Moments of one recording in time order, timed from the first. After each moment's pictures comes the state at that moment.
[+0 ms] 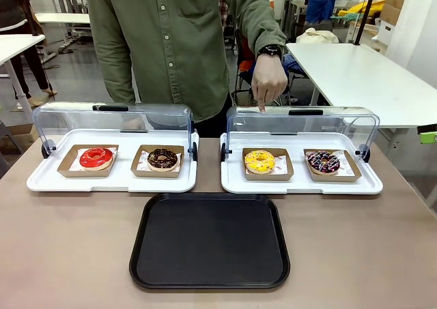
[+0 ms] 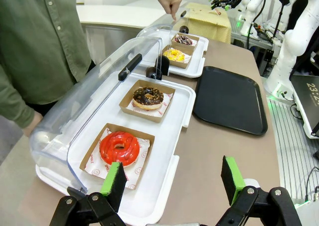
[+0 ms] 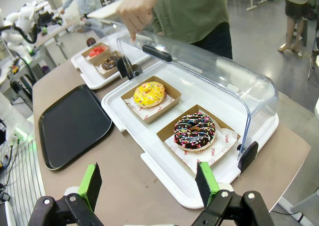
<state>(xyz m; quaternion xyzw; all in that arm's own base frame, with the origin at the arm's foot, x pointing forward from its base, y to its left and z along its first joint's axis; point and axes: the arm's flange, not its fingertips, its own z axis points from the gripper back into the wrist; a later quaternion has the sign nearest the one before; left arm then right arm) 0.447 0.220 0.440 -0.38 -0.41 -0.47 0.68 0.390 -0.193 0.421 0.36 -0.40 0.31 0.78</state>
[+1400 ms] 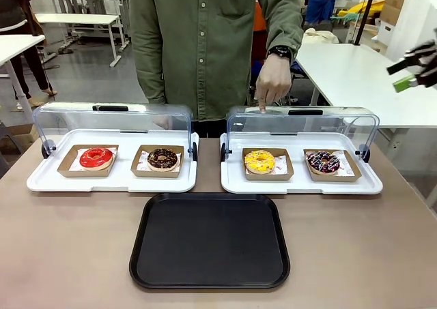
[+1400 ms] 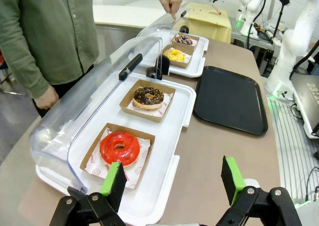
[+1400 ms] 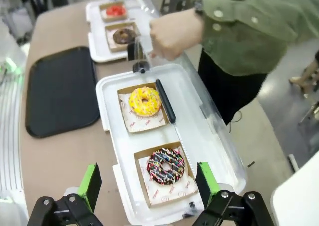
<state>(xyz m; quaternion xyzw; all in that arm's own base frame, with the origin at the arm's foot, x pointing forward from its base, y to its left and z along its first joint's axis) 0.448 0.220 0.440 -0.38 -0.41 -0.47 0.68 0.488 -0.093 0.560 0.23 -0.33 0.54 0.73</state>
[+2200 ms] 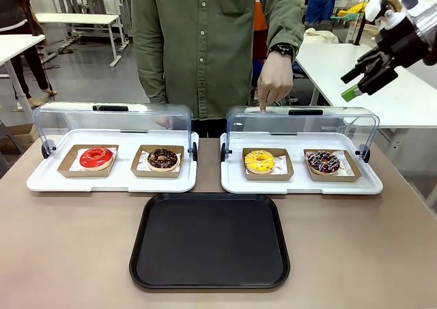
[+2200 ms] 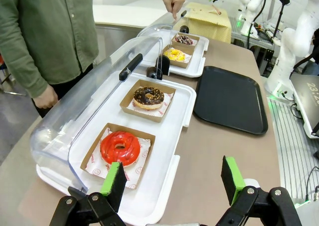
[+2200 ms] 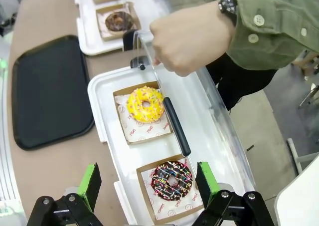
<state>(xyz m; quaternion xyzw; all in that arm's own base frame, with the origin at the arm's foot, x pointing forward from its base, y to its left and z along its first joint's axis) 0.448 0.221 0.440 -0.38 -0.41 -0.47 0.68 0.497 0.001 0.548 0.18 -0.29 0.54 0.77</state>
